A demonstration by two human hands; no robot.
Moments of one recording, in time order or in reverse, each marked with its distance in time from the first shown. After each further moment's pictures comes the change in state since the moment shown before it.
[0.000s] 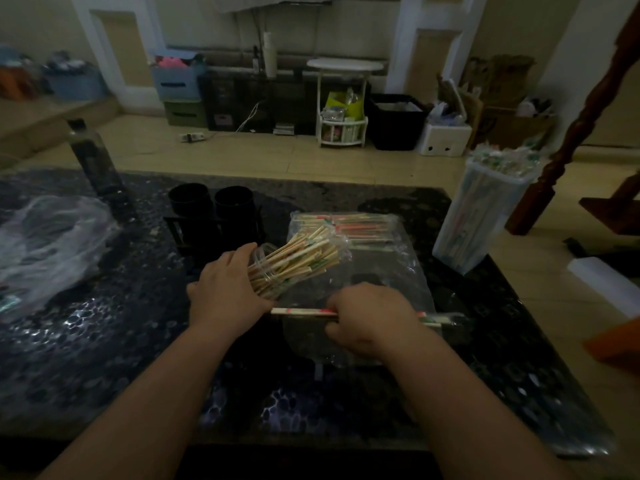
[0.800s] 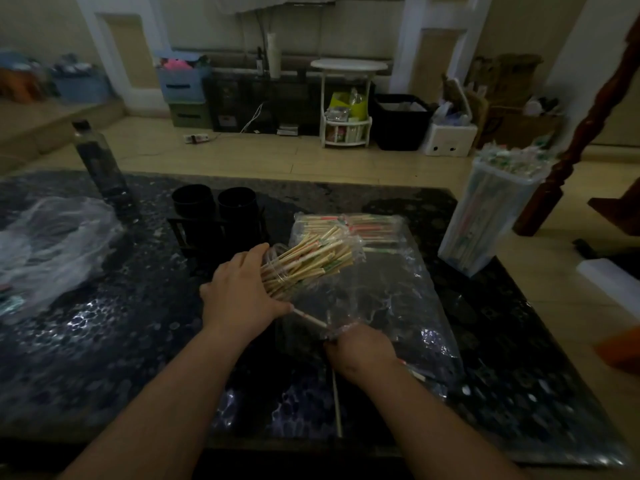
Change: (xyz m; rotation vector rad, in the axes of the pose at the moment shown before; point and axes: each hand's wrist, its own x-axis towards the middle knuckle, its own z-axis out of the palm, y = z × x) left_hand -0.002 0.015 0.002 0.002 -0.035 -0.004; right_hand 0.032 0.008 0.095 0.156 -0.080 0.225
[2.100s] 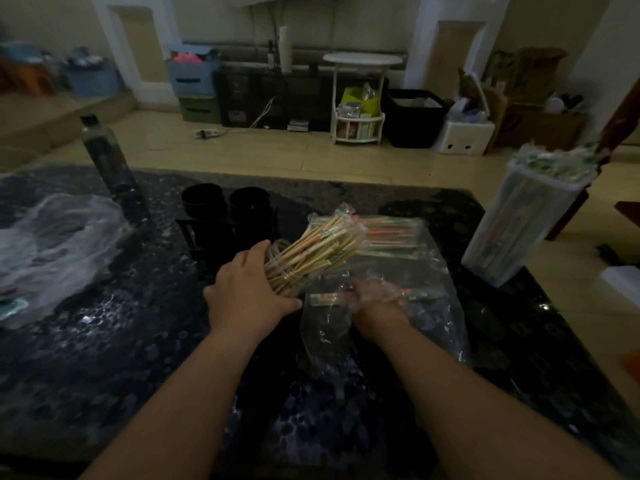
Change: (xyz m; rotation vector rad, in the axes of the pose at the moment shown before) left_hand 0.024 -0.014 0.007 -0.060 0.047 -0.075; right_hand 0.102 0.016 -0.013 0.011 0.017 0.082
